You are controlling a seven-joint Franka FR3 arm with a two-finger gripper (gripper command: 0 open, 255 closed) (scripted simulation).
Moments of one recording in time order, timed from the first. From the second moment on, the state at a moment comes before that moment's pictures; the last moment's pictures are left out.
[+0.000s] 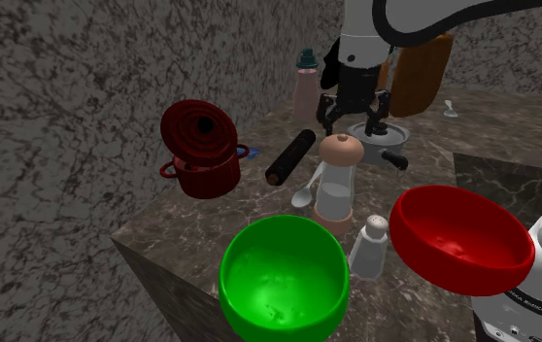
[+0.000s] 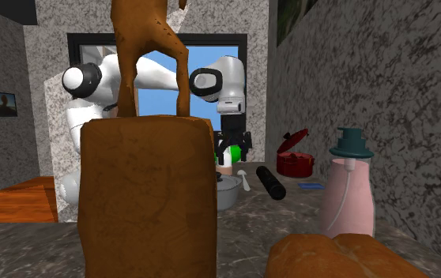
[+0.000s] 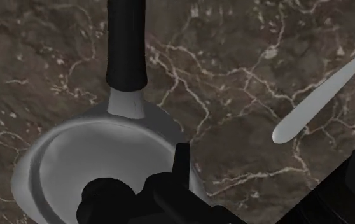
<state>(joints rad) -0.12 -0.45 0.42 -2.18 0.15 1.79 0.85</state>
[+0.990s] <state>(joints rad) -0.19 0.00 0.62 -1.91 -0.01 1.94 1.46</state>
